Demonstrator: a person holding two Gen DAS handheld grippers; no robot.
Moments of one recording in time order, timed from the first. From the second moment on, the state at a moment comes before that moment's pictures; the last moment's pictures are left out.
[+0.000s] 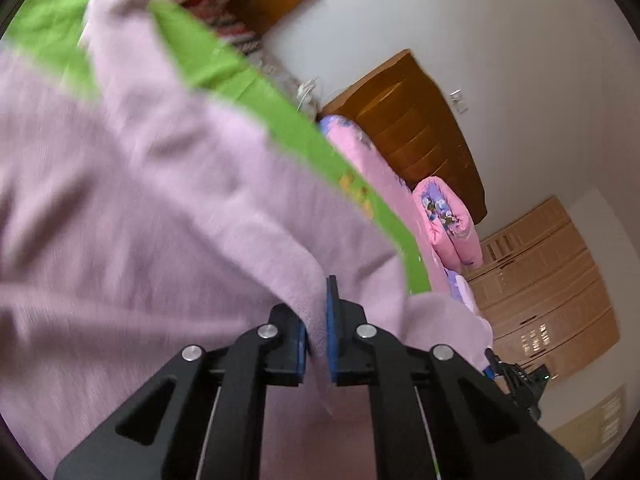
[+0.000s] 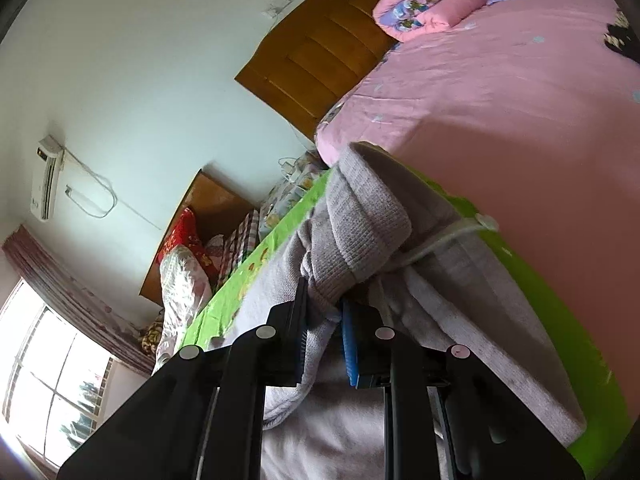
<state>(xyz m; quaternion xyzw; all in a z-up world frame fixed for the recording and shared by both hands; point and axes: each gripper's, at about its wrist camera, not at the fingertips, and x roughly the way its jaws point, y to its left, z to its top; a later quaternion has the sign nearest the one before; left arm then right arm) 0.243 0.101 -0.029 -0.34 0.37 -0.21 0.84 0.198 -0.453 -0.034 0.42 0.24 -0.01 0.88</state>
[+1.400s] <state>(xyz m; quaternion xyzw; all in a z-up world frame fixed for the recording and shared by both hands) 0.135 0.154 -0.050 -0.17 0.36 -0.12 0.91 0.073 -0.464 -0.092 0.43 0.29 -0.04 0.85</state>
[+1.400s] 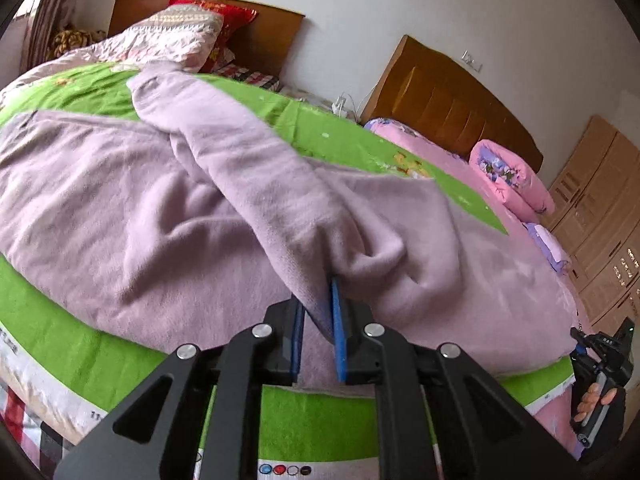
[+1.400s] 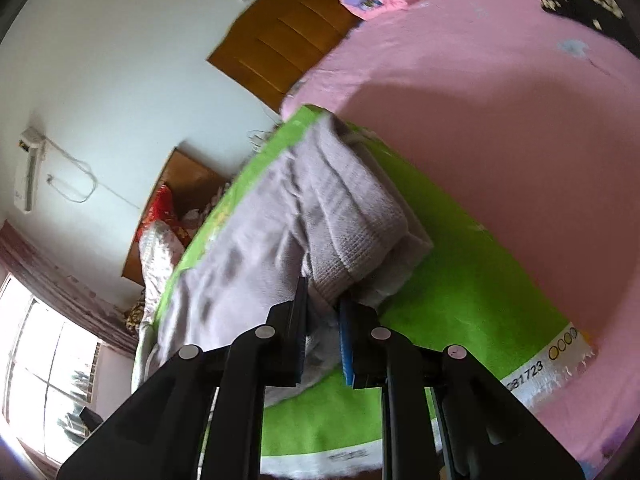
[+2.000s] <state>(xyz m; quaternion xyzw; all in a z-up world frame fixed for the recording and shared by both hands) 0.142 0.137 -0.051 -0.17 0.37 -0.12 0.91 0.038 -0.426 -0.059 0.36 0.28 -0.08 0.89</state>
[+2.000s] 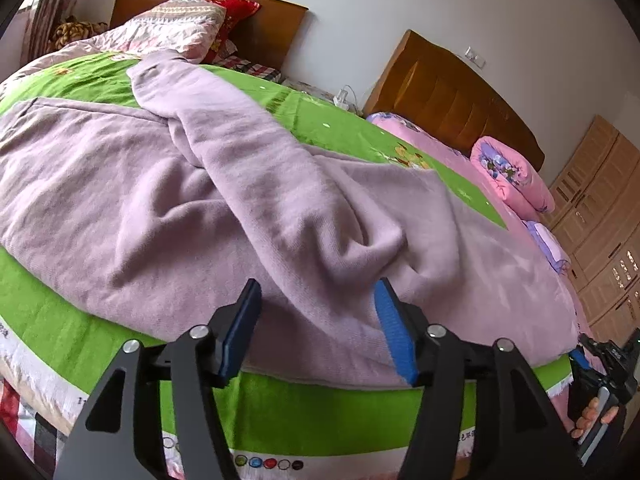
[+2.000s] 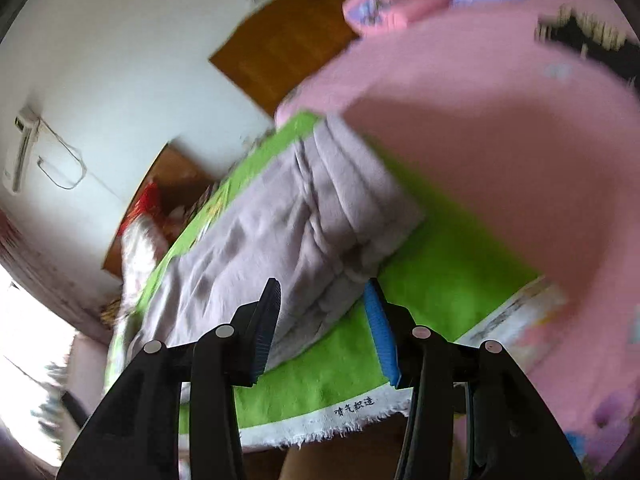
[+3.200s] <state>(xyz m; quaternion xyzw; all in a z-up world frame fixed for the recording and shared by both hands) 0.400 0.367 -0.050 -0.42 0.39 0.04 0.82 0.128 -0.276 -0.022 0.10 0.32 0.03 0.94</state>
